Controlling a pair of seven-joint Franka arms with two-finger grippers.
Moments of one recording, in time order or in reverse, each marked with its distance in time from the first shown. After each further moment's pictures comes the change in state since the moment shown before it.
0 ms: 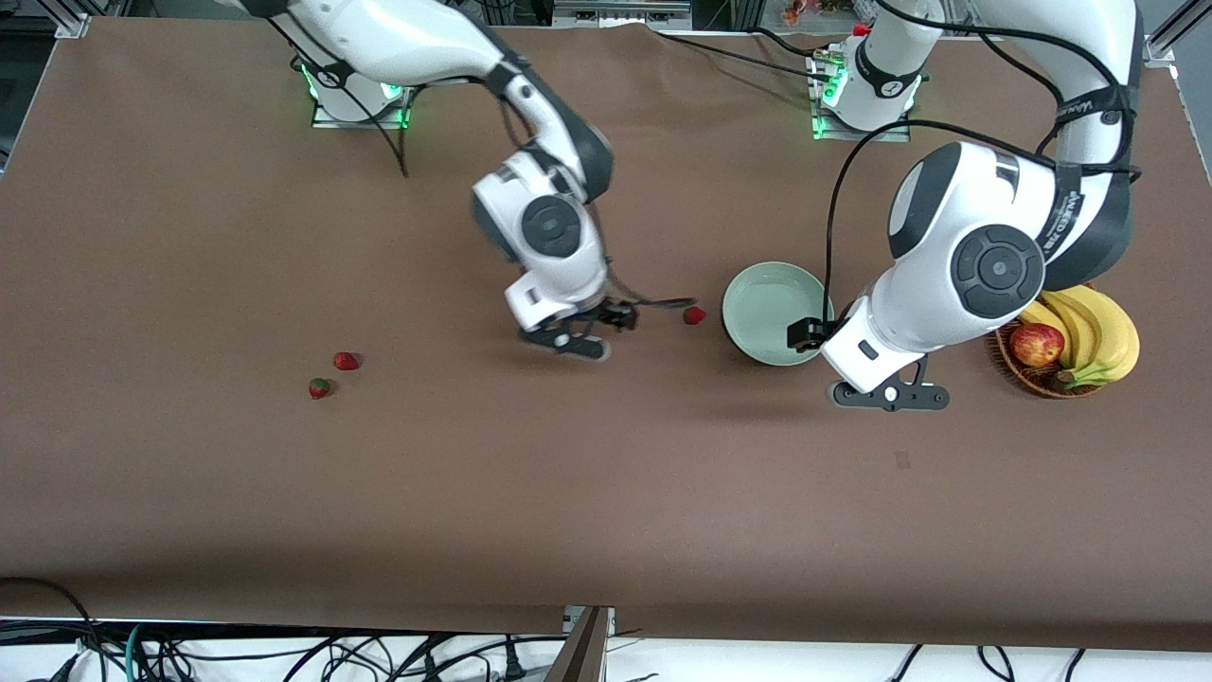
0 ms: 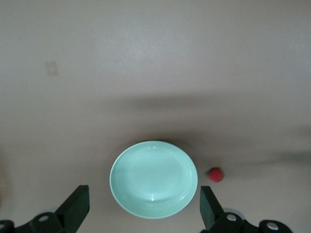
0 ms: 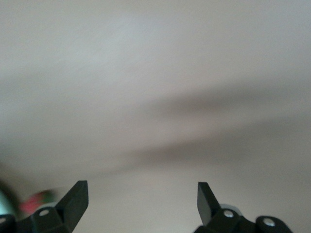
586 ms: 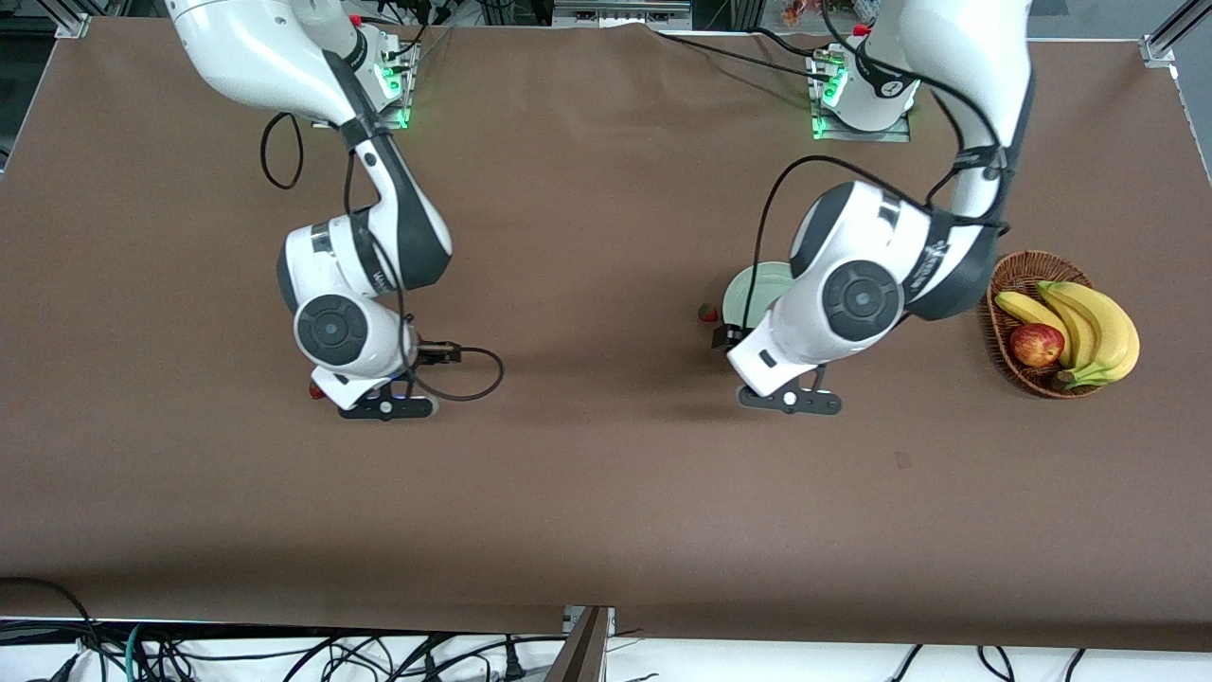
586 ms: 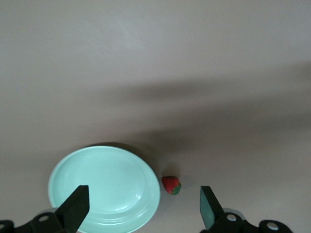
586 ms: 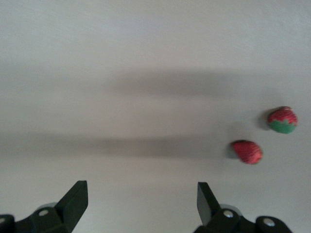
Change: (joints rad) left arm -0.122 0.137 -0.006 -0.004 -0.059 0.082 -0.029; right arm -0.150 -0.088 -0.221 -0.198 0.002 -0.082 -0.592
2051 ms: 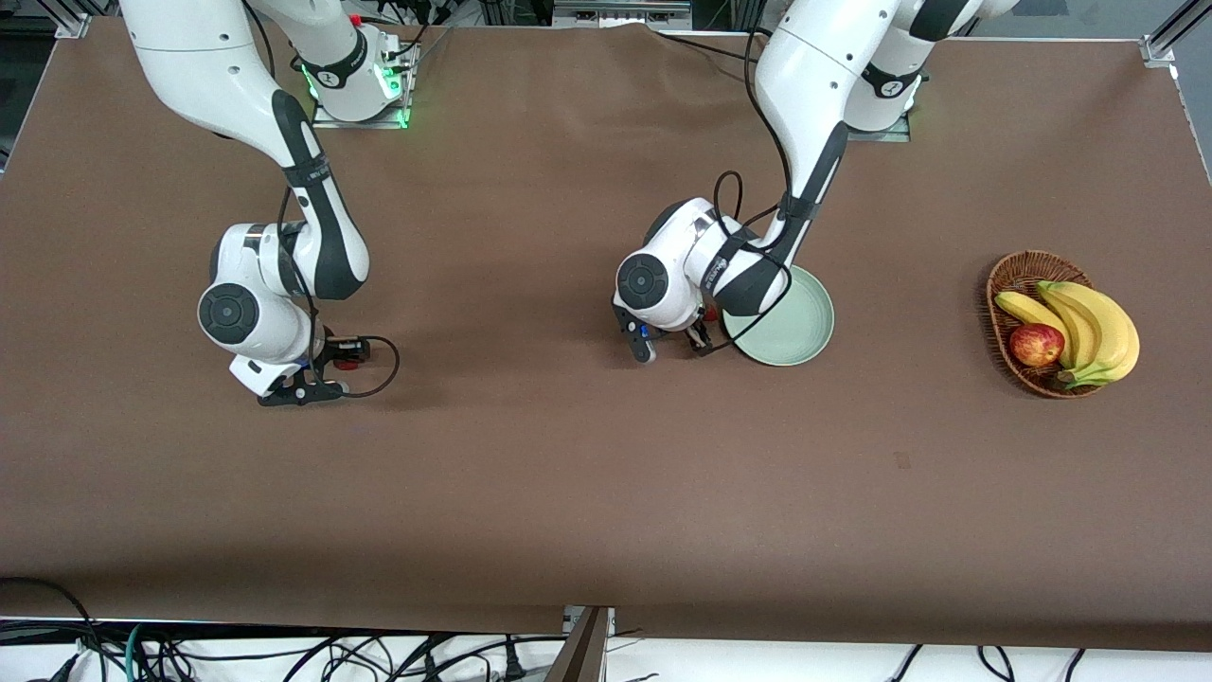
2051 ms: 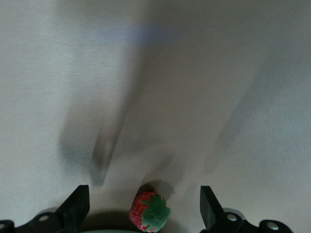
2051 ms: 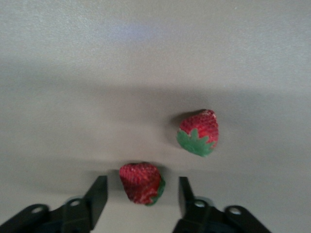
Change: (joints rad) left arm -0.240 0.188 0.001 -0.125 0.219 0.118 0.803; right arm -0.021 -0.030 -0.177 -0.361 0.109 0.401 -0.348
